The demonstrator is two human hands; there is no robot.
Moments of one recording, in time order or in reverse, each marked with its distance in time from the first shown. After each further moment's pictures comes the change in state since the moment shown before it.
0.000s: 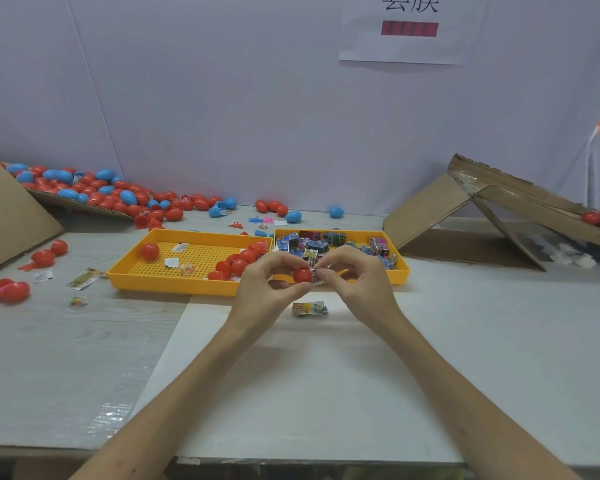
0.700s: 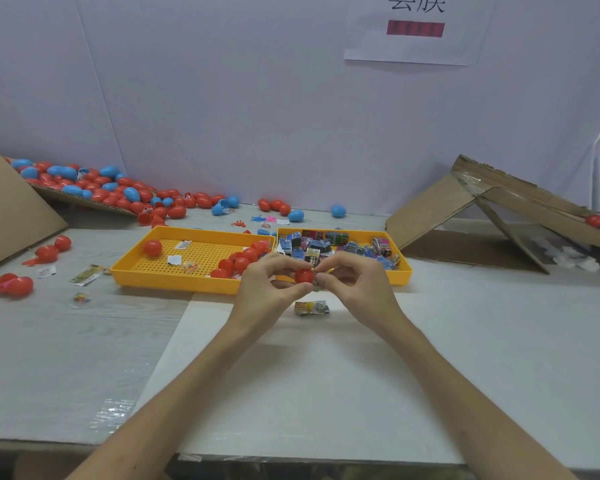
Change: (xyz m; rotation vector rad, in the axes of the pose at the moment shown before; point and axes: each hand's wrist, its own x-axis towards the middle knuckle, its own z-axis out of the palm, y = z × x) left_hand -0.002 0.004 -0.001 0.025 0.017 -0.024; right_hand 0.000 0.004 0.001 -0.006 -0.058 0.029
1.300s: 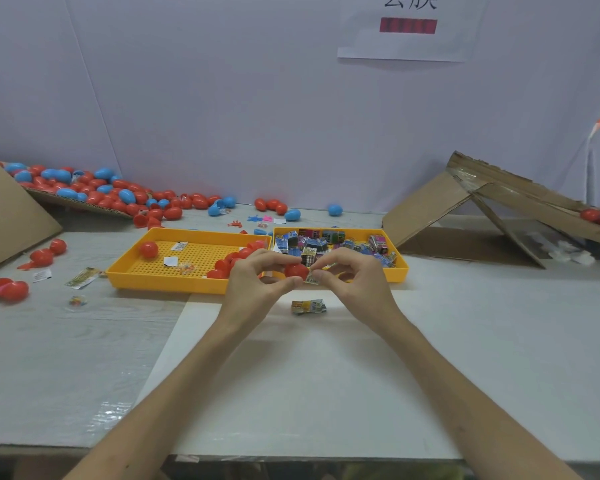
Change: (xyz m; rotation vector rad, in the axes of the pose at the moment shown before) left_hand 0.004 0.000 -0.008 0.045 0.027 -0.011; right_hand 0.001 0.001 -0.001 -0.056 0.030 -0.023
